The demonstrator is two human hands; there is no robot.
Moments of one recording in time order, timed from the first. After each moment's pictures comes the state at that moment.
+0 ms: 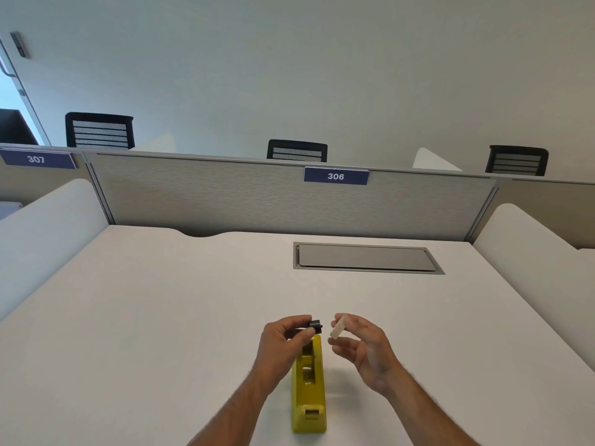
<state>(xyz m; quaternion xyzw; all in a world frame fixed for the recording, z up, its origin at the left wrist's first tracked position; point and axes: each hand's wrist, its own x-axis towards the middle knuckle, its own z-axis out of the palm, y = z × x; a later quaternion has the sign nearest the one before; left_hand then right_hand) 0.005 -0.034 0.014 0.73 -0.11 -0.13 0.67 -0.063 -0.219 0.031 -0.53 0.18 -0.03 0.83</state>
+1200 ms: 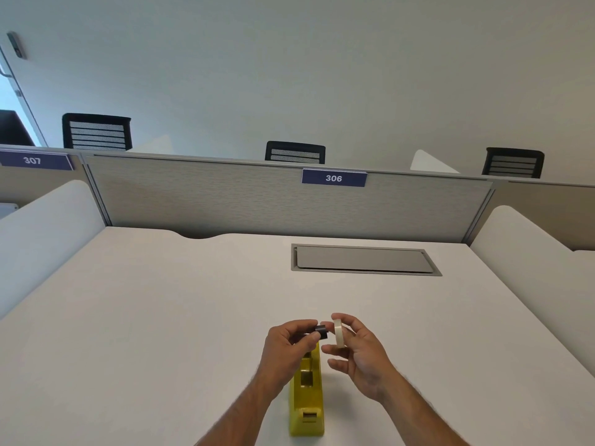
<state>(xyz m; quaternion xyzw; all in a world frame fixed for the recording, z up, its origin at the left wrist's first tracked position) -0.005 -0.044 0.020 0.73 -0.12 -0.14 0.66 -0.065 -0.210 0.032 -0.56 0.20 0.01 0.80</state>
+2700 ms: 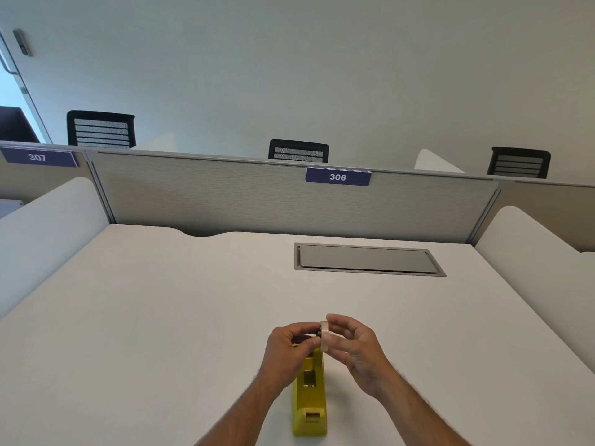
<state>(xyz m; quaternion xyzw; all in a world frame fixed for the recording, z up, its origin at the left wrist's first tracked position) -0.007 -0.041 0.024 0.76 -0.15 -0.13 0.62 -0.056 -0.206 0.027 -0.60 0.14 -0.01 0.79</state>
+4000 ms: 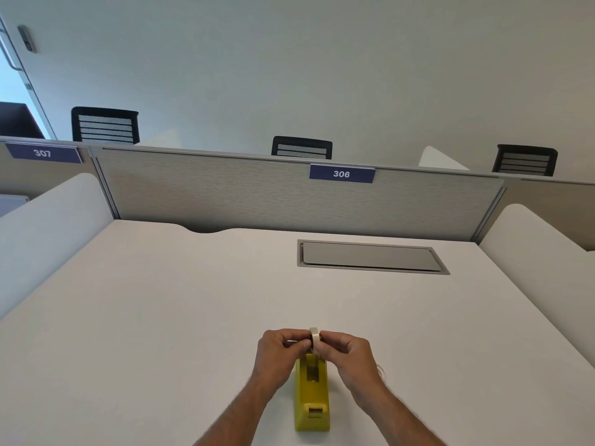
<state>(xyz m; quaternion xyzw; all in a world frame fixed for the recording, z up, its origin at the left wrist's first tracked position) -0.001 -0.026 0.004 0.78 -0.08 -0.15 0.61 -0.065 -0.180 0.006 -0.70 0.17 -0.06 0.69</state>
